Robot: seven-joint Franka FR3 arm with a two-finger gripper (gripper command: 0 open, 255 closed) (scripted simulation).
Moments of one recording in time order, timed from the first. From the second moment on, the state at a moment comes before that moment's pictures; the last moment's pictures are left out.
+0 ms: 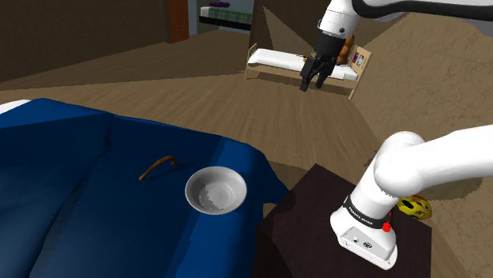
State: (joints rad) arm 0.01 -0.83 -0.06 -2.42 0.00 1.67 0.10
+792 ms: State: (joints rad) arm 0.12 -0.55 0.04 -2.37 0.01 1.92 0.03
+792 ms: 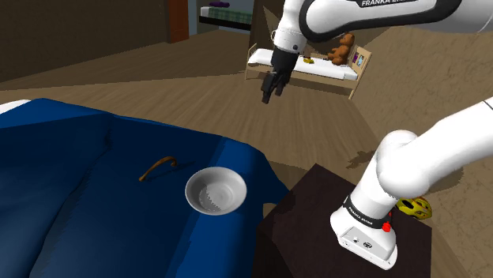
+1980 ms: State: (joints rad) arm 0.26 0.00 0.22 -2.11 -0.12 2.24 -0.01
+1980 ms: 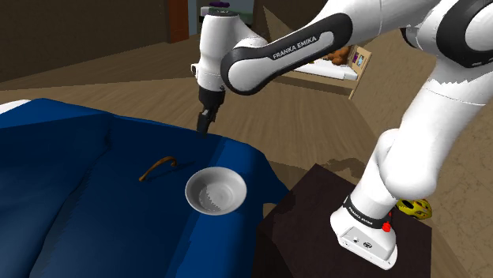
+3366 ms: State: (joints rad) arm 0.38 0.39 0.26 -1.88 -0.35 2.37 0.02
